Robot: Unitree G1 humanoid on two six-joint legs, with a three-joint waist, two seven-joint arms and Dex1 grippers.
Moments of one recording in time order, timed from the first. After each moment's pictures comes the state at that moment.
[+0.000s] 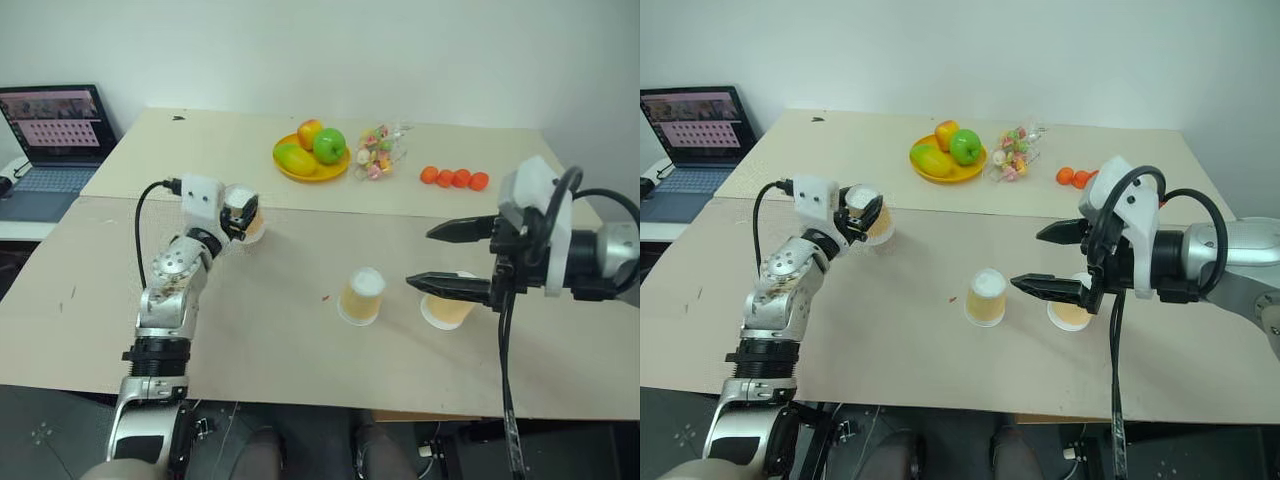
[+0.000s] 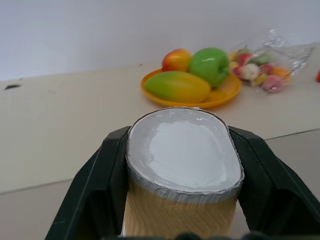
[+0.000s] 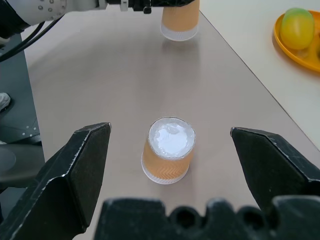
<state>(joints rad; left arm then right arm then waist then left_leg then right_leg) -0.57 0.38 0.08 0.07 -0.21 0.31 -0.43 -0.53 -1.13 -0.21 -0.59 1.03 1.08 0.71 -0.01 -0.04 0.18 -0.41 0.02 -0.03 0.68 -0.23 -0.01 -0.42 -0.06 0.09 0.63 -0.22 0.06</state>
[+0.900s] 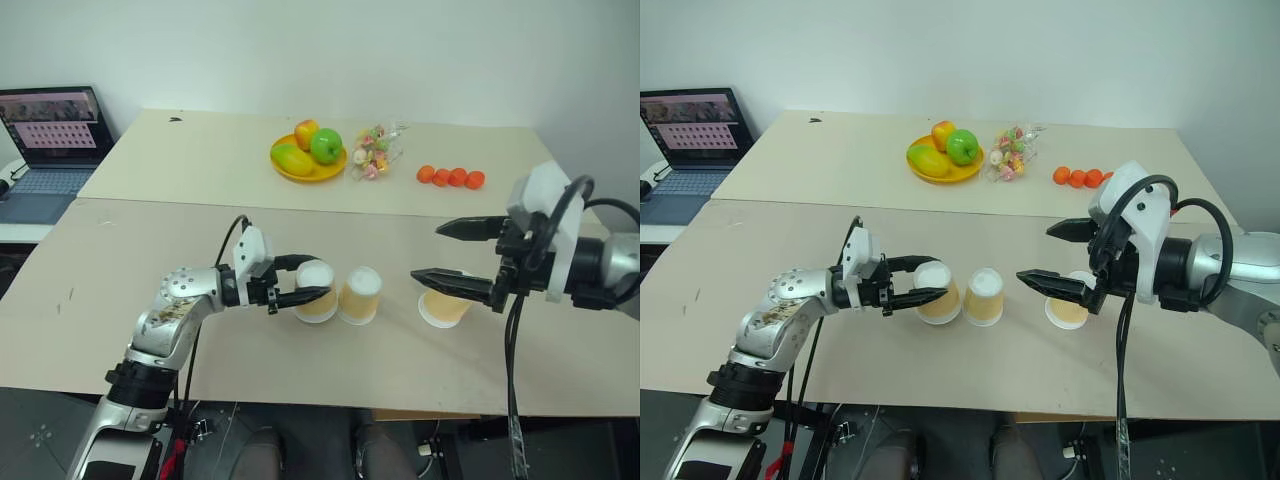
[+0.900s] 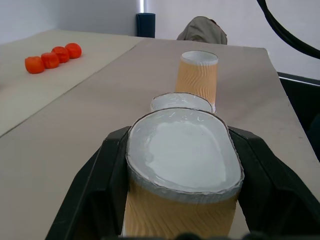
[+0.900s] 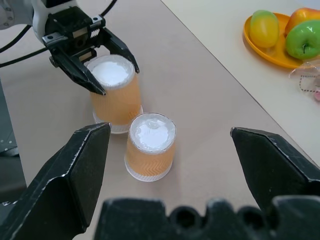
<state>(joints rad) -0.45 0.47 -0.11 -0.03 -0.42 0.28 -1.08 -0.44 -1.10 -0.31 -0.65 1.04 1.07 0.63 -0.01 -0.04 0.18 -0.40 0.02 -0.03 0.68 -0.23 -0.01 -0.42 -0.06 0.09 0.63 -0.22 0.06</state>
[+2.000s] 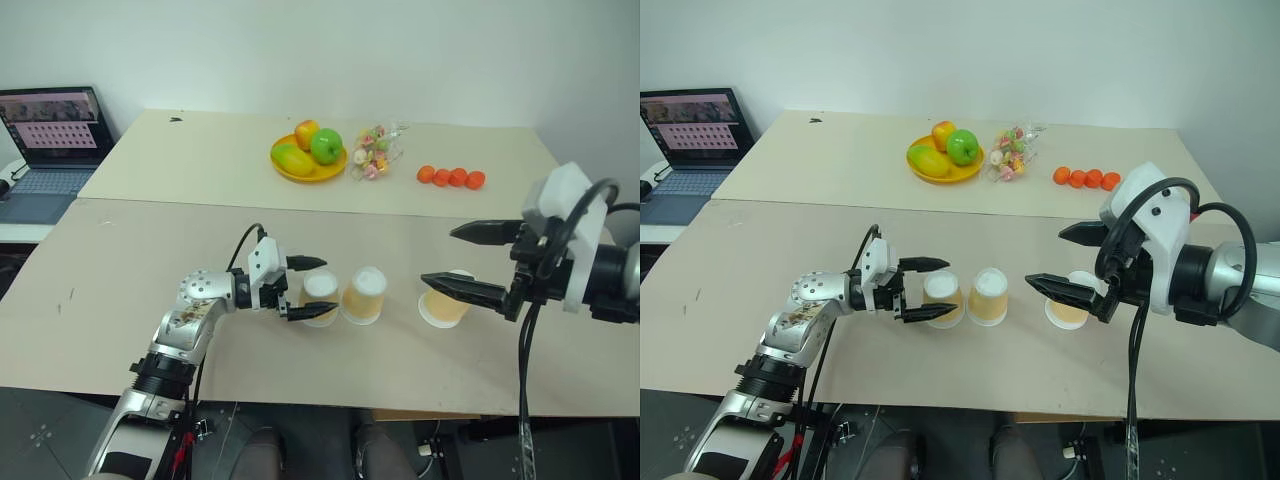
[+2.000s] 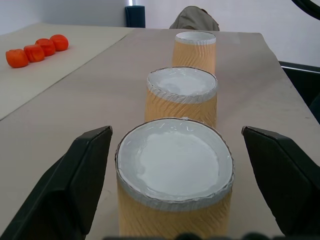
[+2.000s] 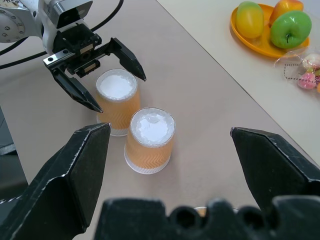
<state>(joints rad) -0.49 0.42 -0.15 0.13 -0.33 0.14 -1.15 -0.38 -1.17 -0.41 -0.70 1.16 1.12 0.52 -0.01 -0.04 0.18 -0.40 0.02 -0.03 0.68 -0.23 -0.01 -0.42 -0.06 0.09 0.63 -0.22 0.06</state>
